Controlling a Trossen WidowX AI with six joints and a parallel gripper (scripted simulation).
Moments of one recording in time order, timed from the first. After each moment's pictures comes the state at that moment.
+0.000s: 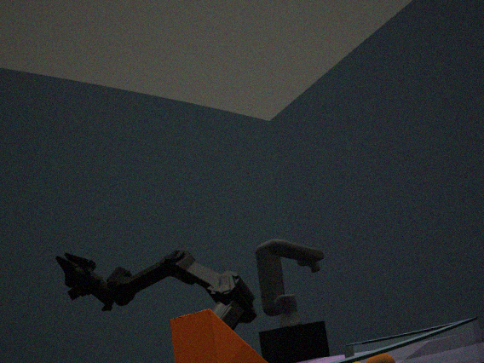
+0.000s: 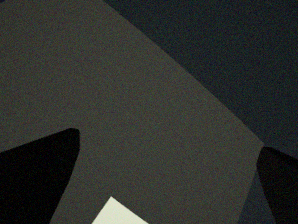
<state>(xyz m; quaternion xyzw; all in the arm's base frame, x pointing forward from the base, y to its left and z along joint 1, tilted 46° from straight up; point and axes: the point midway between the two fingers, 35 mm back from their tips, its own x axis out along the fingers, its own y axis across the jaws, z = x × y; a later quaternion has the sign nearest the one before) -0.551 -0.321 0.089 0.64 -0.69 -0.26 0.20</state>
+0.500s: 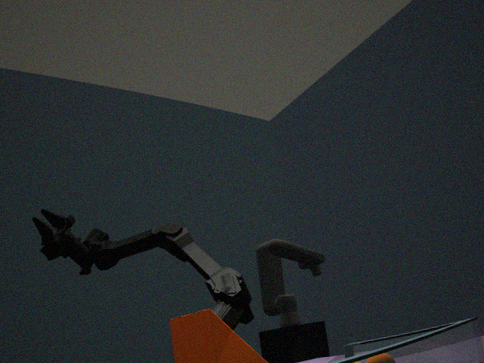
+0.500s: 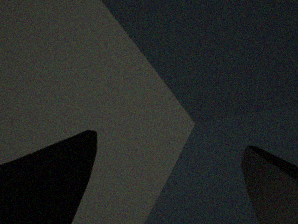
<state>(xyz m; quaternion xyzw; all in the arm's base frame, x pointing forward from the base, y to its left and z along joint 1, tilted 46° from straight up) -0.445 -0.442 0.087 0.70 -0.58 -0.32 0.28</state>
